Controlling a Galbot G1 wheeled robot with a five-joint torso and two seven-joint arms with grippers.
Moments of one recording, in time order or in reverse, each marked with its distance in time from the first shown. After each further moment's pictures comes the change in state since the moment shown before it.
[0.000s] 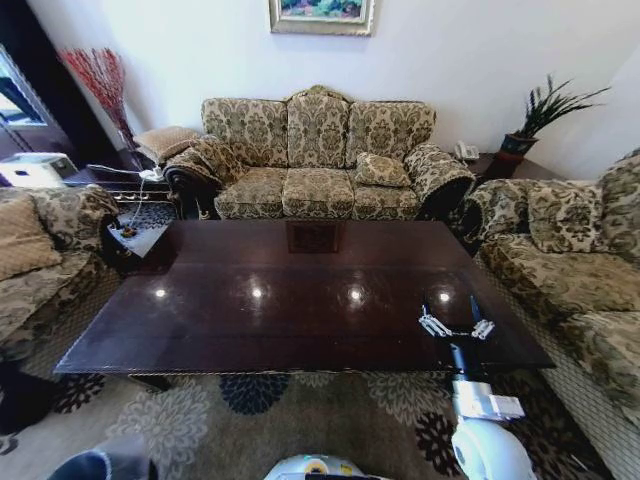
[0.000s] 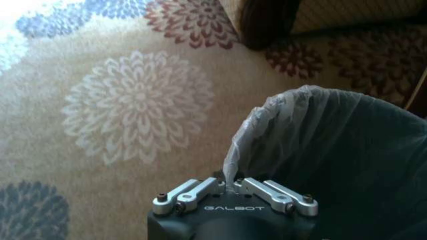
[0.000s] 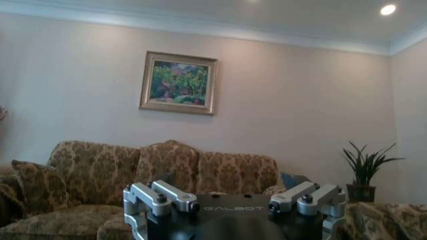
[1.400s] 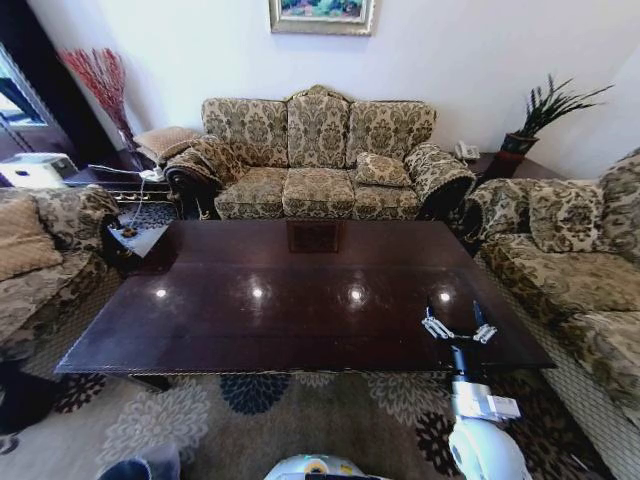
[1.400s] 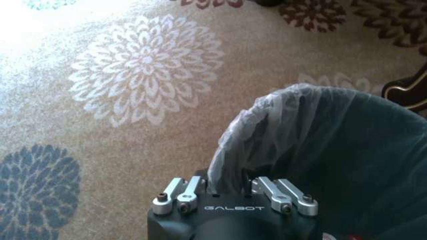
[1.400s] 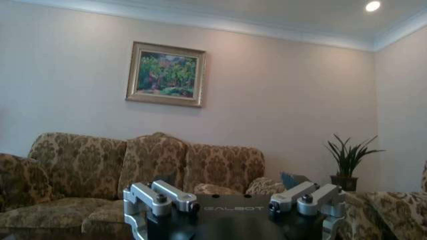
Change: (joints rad) left arm -0.141 -0.001 0.013 0.251 0.142 -0.083 0.000; right arm 0.016 -0.008 -0.004 -0.070 0.001 0.023 0.050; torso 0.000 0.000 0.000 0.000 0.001
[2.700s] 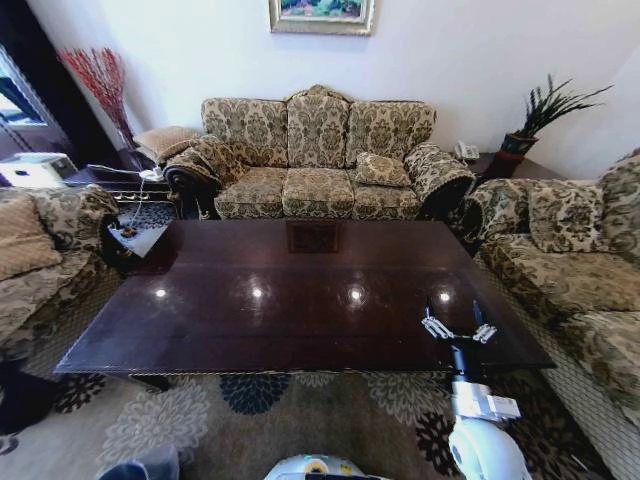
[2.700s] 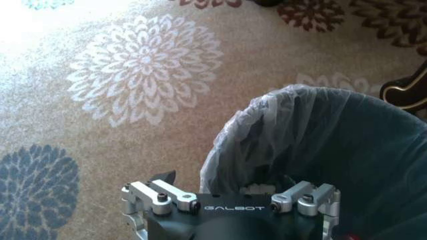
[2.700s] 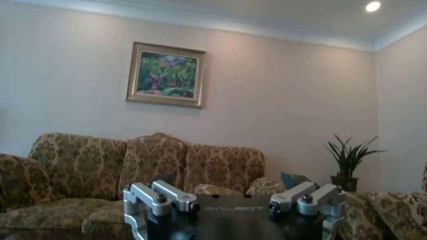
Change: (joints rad) left arm 0.001 0.000 0.001 -0.002 -0.001 0.003 0.001; right arm 0.000 0.000 0.000 0.001 -0.001 0.000 -0.002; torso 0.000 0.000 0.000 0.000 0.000
